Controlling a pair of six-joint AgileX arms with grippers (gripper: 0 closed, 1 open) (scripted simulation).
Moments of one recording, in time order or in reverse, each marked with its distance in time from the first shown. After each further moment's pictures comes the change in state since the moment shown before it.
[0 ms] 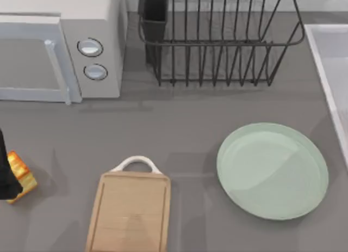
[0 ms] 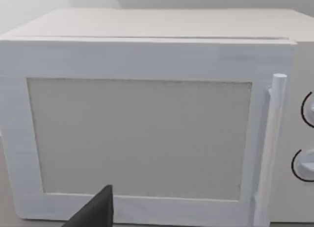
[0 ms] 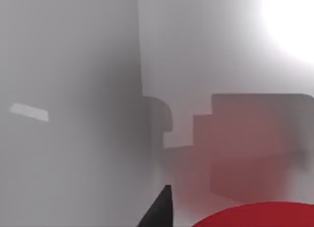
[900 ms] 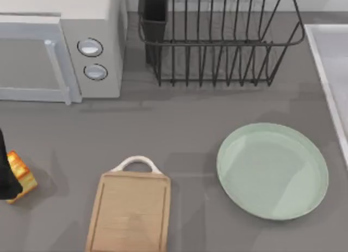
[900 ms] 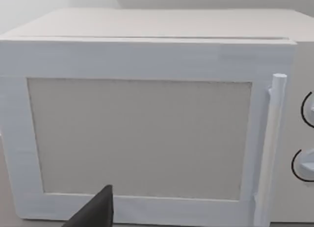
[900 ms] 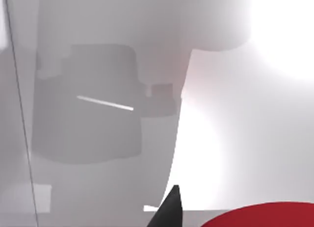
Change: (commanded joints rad) left arm 0.000 0.000 0.000 0.000 0.000 0.000; right arm 0.048 -0.189 0.118 -0.275 0.000 0.047
